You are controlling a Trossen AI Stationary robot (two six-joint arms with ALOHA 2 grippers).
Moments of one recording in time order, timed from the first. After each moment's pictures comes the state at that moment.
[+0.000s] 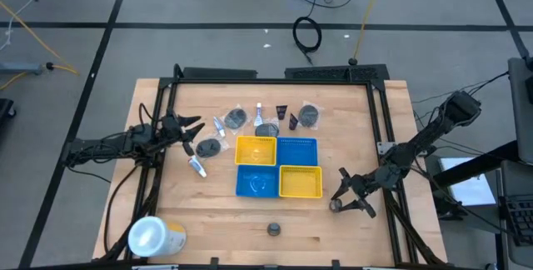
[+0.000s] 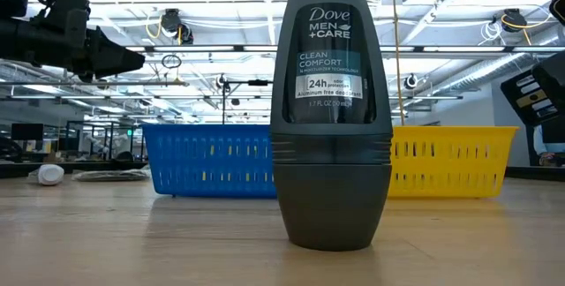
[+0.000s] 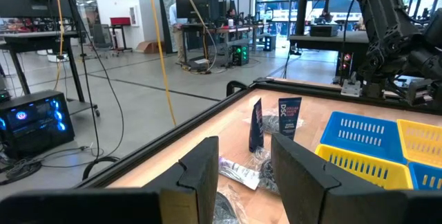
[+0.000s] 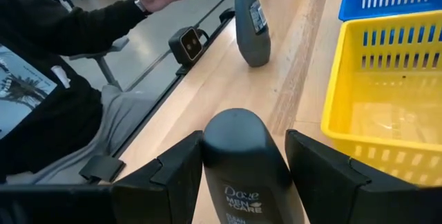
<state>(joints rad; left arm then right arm) 0.05 0.02 0.04 0.00 -0.45 0.02 0.72 1.00 0.02 0.69 0.16 0.40</state>
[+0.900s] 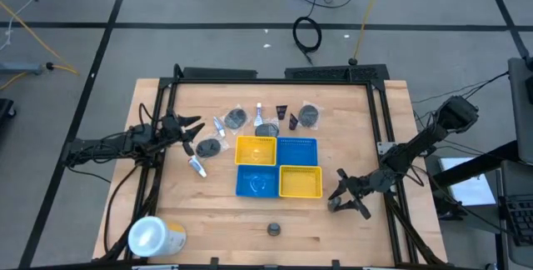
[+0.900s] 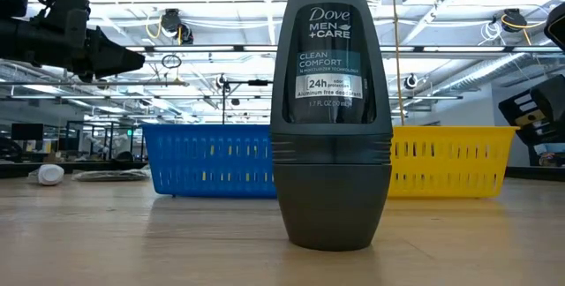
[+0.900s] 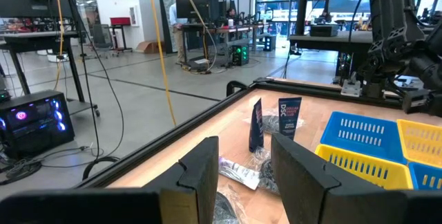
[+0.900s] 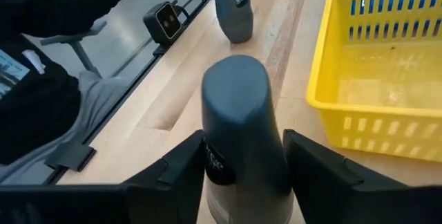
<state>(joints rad) 0.05 0.02 0.04 0.00 -0.45 0.02 0.72 1.20 0.02 0.77 0.19 0.41</state>
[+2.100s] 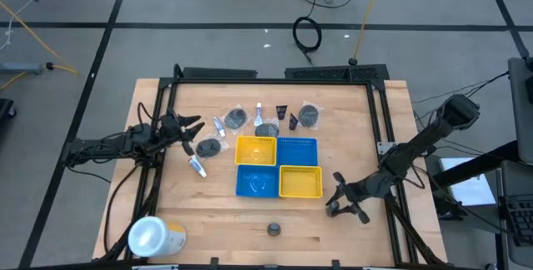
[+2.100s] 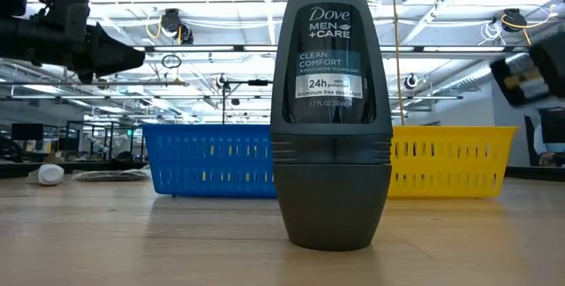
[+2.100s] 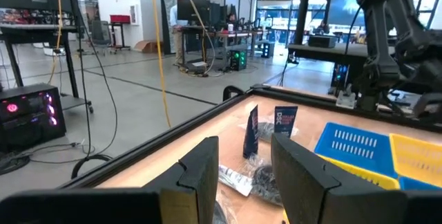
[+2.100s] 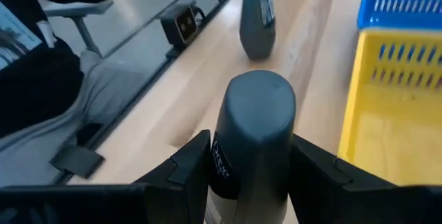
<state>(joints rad) 0.05 0.02 0.04 0.03 -0.45 -0.03 0.72 1.10 0.21 0.49 0.16 0.29</state>
